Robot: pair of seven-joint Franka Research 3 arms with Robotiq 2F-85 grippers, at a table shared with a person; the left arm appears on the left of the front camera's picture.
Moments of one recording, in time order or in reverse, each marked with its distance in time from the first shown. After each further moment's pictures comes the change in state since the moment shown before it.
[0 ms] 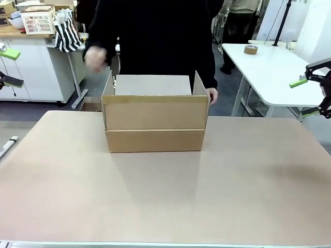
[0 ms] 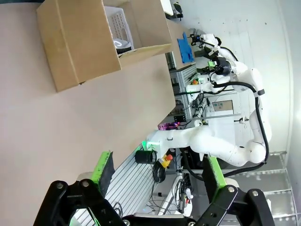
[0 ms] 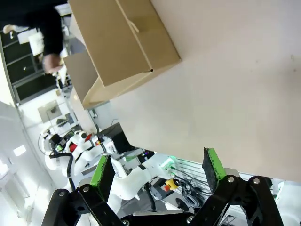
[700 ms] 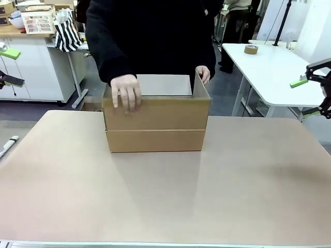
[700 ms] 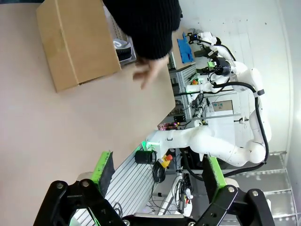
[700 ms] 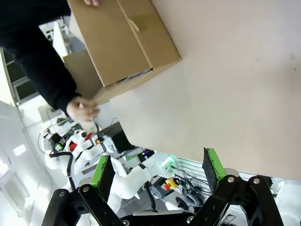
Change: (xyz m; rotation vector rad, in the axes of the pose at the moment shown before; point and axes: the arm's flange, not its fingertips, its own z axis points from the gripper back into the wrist) left arm 0.000 0.000 0.000 -0.001 -0.001 -0.001; right arm -0.001 0.000 0.000 0.000 0.006 0.000
